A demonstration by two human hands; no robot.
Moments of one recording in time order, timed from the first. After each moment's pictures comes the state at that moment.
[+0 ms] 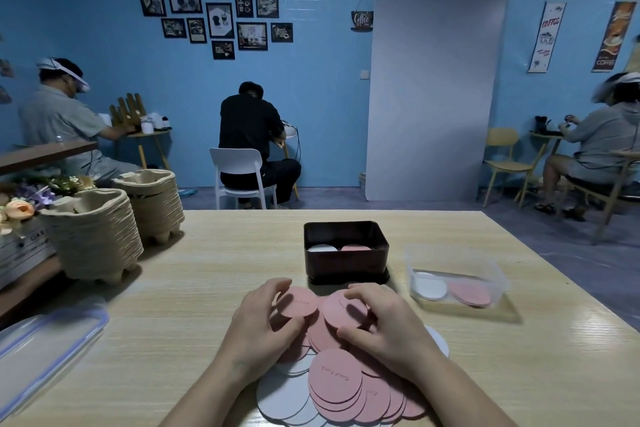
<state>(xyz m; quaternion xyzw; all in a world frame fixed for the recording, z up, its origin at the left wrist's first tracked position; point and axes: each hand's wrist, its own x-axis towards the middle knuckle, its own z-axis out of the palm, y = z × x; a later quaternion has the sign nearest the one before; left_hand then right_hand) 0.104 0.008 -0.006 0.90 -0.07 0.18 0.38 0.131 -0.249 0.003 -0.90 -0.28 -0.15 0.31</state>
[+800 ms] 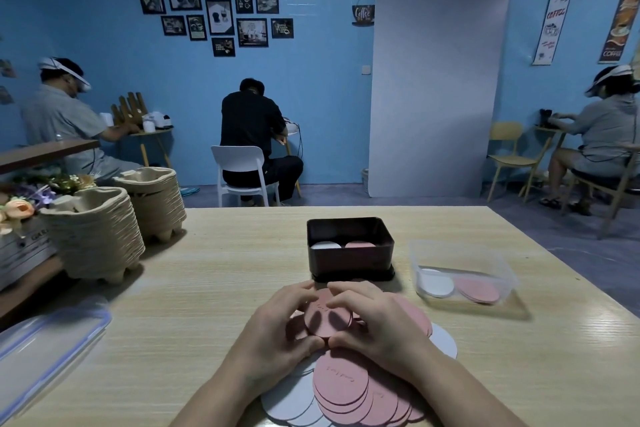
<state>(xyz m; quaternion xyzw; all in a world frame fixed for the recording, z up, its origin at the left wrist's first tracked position) 0.097 0.000 -0.005 0.87 -0.24 0.19 0.40 0.138 -0.231 -0.001 -0.85 -0.39 -0.16 0.32</state>
